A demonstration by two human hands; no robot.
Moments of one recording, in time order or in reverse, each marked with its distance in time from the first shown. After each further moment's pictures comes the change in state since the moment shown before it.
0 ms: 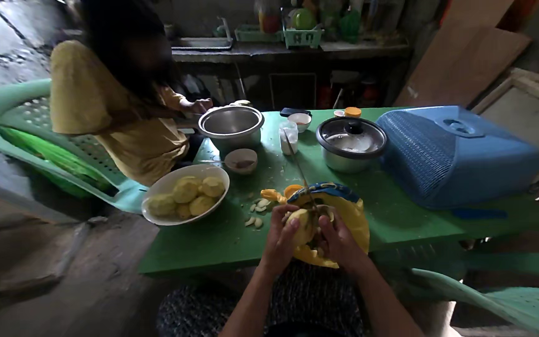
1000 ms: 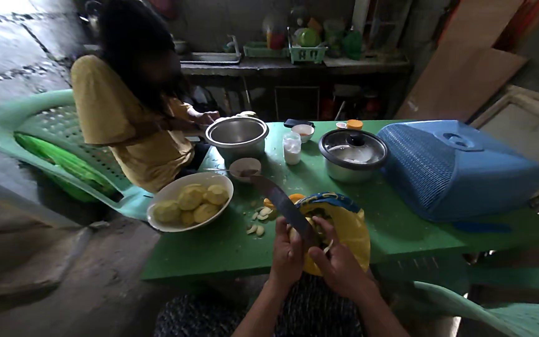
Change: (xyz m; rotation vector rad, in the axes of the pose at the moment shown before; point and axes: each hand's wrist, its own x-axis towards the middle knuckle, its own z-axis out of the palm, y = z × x) left_hand -0.007 0.004 0.024 0.046 0.160 0.076; right_hand -0.018 0.005 0.006 -0.489 0.011 -0.208
